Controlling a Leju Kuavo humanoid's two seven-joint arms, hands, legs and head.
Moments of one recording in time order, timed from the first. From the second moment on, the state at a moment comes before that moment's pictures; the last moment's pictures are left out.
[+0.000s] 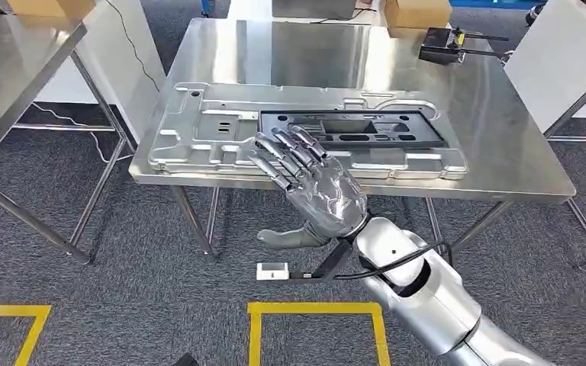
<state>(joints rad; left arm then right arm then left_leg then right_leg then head) -0.12 -0.12 0.83 -0.20 -1.37 0.21 -0.39 -0.67 -0.02 0.94 -1.50 1.09 -0.33 -0.11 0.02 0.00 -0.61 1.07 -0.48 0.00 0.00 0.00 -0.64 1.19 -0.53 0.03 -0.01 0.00</state>
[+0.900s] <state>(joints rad) -0.12 -0.13 0.82 -0.20 -1.37 0.21 -0.39 -0.67 -0.01 0.95 -1.49 1.08 -0.33 -0.12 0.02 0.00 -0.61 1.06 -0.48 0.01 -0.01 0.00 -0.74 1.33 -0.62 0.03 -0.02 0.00</state>
